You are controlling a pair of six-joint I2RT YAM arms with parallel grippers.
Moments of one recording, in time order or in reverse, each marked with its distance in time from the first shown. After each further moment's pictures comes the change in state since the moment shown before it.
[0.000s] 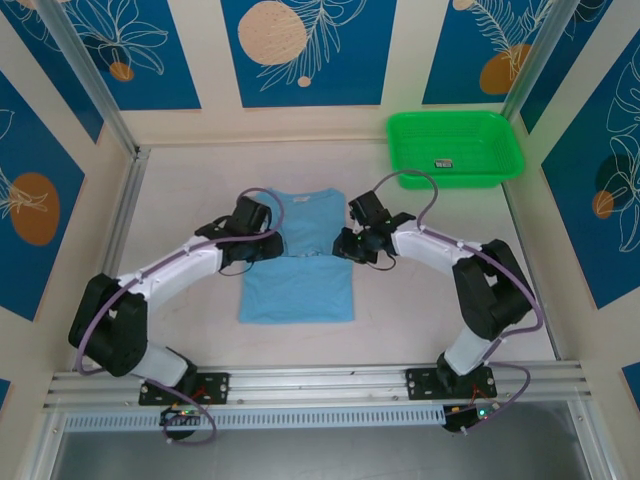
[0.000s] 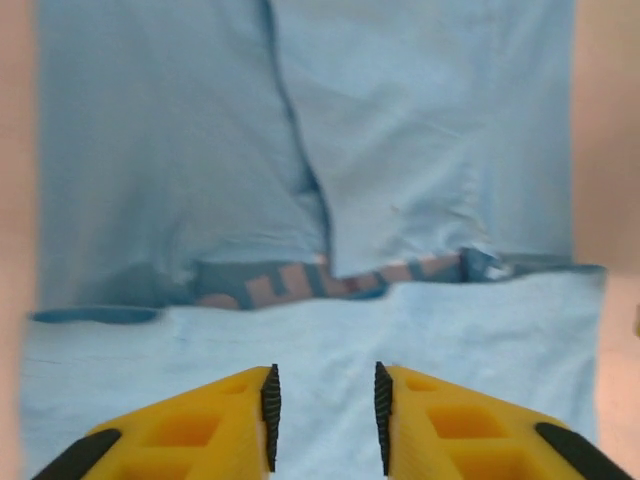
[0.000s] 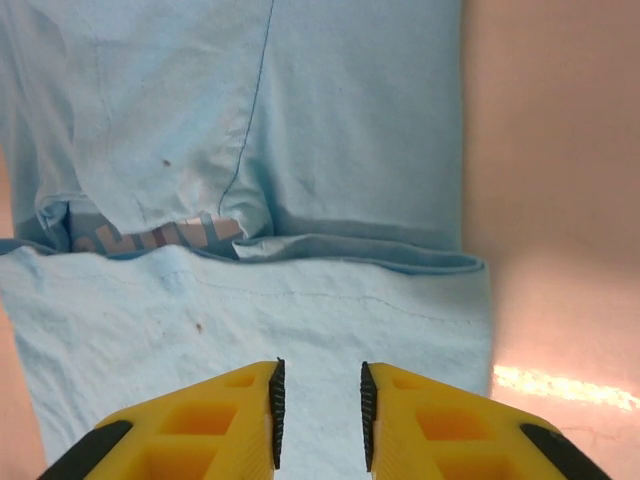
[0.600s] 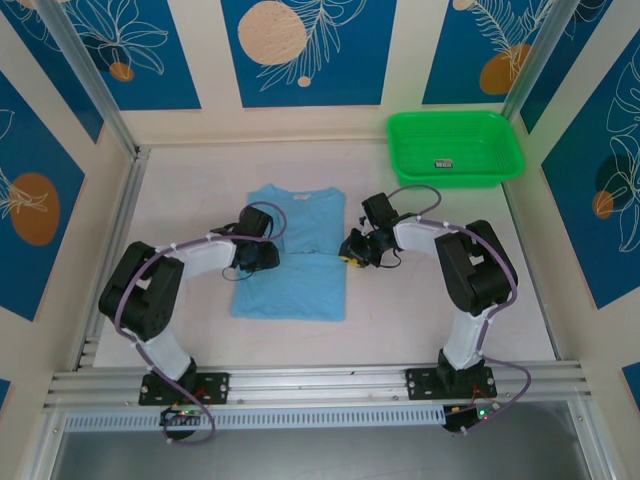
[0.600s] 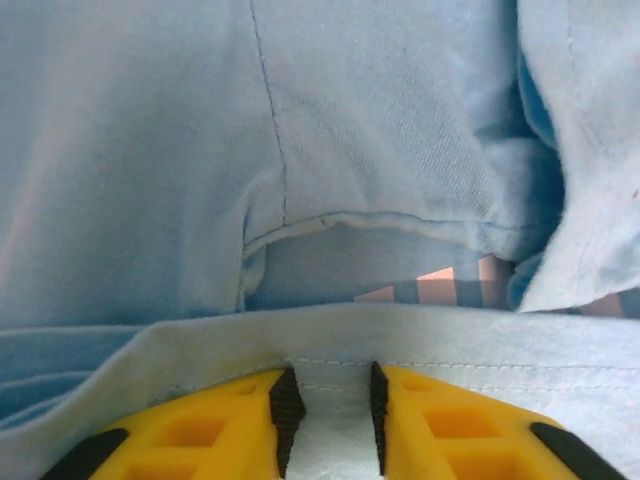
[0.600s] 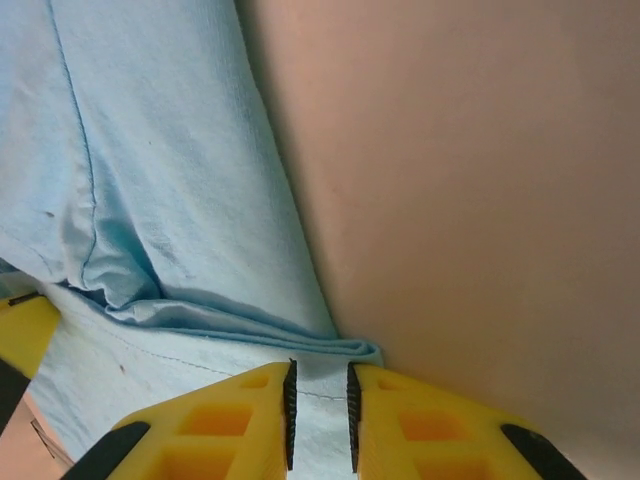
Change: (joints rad) left arm 0.095 0.232 -0.069 0.146 0.022 0.009; right arm -0.120 0.183 -0.001 0.097 -0.203 0.068
